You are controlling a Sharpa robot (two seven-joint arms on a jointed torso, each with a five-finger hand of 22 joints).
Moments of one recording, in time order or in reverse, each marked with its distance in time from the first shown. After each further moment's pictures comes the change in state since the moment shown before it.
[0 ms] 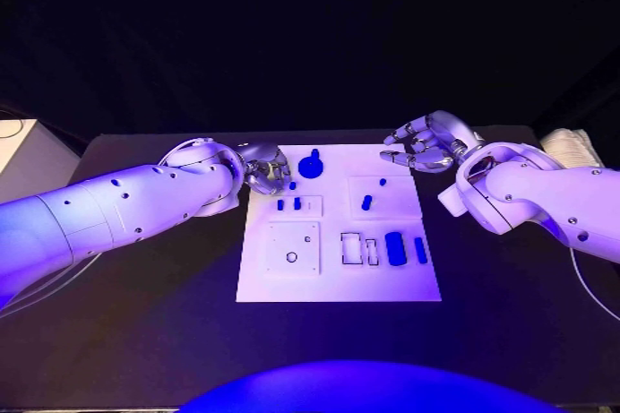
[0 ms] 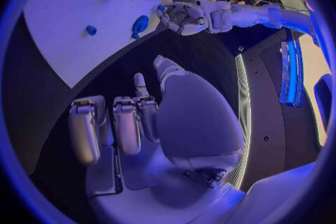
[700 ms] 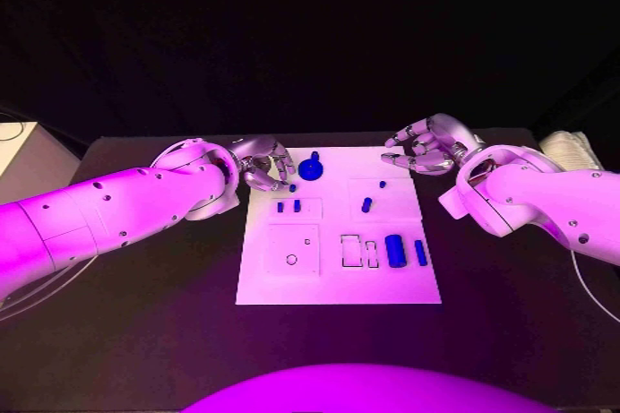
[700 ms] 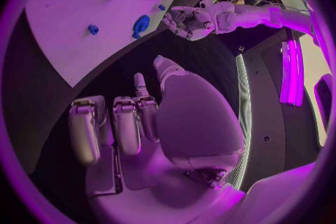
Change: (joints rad) left arm -0.003 -0.054 0.025 0.077 0.060 -0.079 0.064; left_hand -0.042 -0.032 -0.043 0.011 0.000 -0.010 0.009 -0.021 -0.006 -0.053 0.022 -0.010 0.023 -0.041 0.023 -0.017 -0.077 0.000 -0.057 0.020 -0.042 -0.075; right arm 0.000 -0.003 0.000 -0.001 0.000 0.000 -0.001; right_hand 0.000 0.000 0.000 0.000 0.000 0.000 0.000 0.000 0.000 0.000 0.000 0.000 0.000 0.000 0.000 0.000 0.000 0.000 0.000 0.000 0.000 0.000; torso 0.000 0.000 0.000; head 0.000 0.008
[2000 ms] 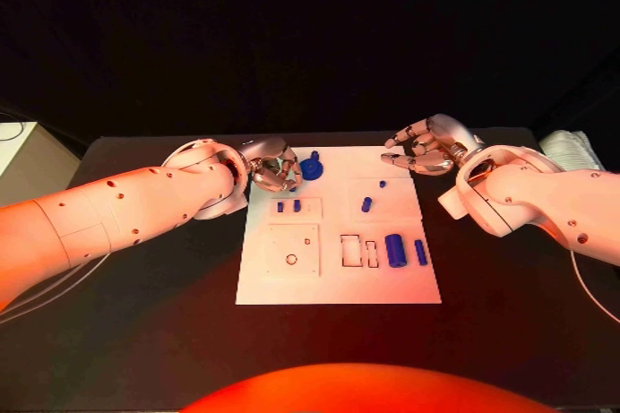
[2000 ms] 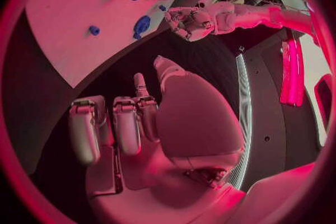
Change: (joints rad) left arm -0.006 0.041 0.000 -0.034 0.014 0.030 0.040; left_hand 0.008 0.063 0.067 -0.021 -0.006 0.168 -0.053 0.034 0.057 0.037 -0.071 0.754 0.589 0.131 -0.056 0.144 0.425 -0.011 0.088 -0.047 0.069 0.135; right arm -0.002 0.003 0.000 -0.004 0.000 0.002 -0.001; right_hand -0.004 0.004 0.000 0.000 0.000 0.000 0.000 0.000 -0.001 0.000 0.000 0.000 0.000 0.000 0.000 0.000 0.000 0.000 0.000 0.000 0.000 0.000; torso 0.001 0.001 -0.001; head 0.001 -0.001
